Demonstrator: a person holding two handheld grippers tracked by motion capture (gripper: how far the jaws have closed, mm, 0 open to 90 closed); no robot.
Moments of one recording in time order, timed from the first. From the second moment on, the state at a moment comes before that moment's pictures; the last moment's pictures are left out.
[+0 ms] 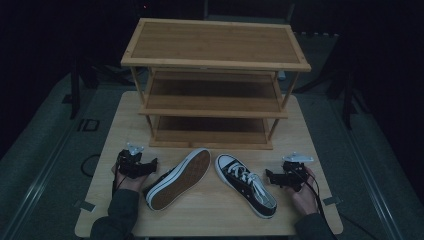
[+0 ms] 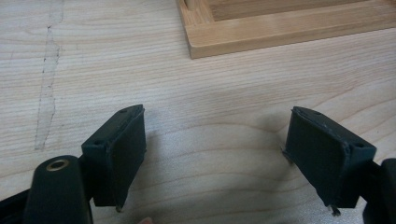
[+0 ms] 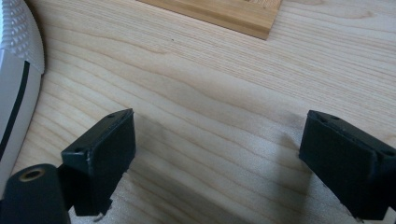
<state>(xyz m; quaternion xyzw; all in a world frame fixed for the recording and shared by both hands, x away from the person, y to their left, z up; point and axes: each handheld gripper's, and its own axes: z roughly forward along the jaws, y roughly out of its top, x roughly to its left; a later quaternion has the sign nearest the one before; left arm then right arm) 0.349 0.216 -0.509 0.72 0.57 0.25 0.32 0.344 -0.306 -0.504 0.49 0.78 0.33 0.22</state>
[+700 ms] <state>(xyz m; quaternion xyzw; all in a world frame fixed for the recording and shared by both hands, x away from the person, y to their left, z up) 0.328 0.200 -0.475 0.75 0.49 0.22 0.39 0.340 -0.307 -0.504 0.48 0.78 0.33 0.22</state>
